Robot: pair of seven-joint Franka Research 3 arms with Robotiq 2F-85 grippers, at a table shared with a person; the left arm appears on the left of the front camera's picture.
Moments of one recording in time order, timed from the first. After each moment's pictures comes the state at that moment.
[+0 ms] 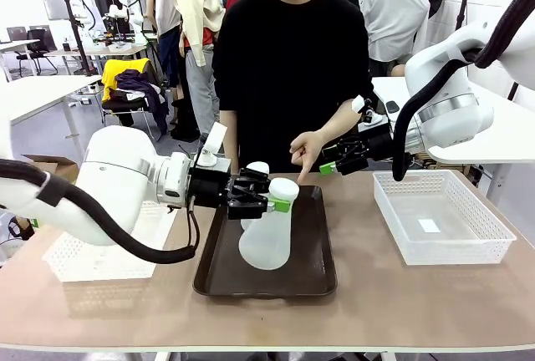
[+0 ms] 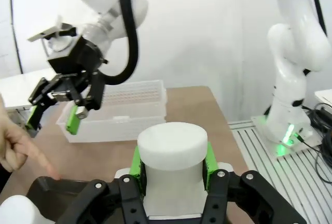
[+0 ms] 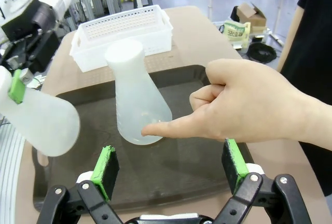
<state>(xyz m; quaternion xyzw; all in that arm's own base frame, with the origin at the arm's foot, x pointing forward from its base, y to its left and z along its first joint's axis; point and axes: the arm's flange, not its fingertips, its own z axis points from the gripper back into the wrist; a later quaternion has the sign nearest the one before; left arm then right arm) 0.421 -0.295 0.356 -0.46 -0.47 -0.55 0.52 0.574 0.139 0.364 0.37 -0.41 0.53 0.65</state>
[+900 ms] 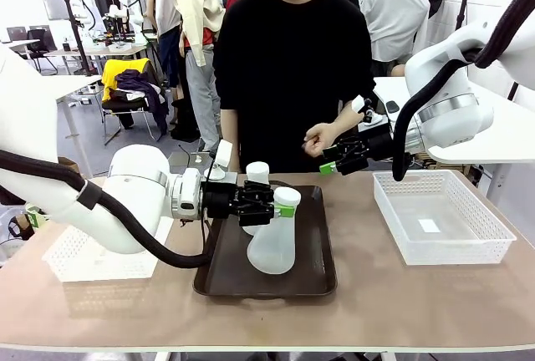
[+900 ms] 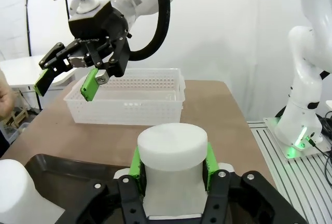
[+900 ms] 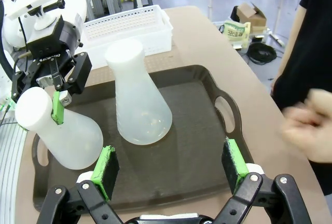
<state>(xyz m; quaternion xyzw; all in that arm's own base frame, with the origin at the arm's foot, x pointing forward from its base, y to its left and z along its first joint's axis) 0.446 -0.301 0.311 -0.47 -0.46 -0.52 0.55 0.574 0.139 0.364 0.37 -0.41 0.53 0.65</state>
